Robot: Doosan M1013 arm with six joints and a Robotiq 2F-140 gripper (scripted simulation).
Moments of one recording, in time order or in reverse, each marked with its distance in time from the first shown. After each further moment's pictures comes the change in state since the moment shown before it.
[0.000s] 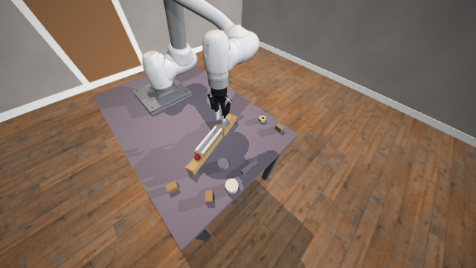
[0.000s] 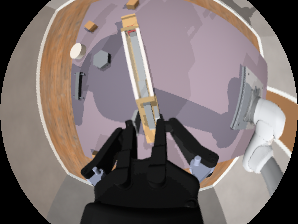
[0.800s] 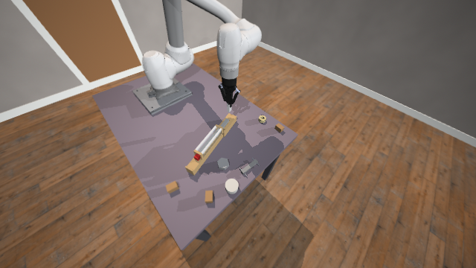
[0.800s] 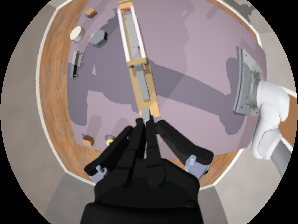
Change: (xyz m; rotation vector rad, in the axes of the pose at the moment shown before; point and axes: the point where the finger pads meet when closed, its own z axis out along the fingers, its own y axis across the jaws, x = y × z) arm -0.097 0.000 0.002 0.000 -0.001 0.000
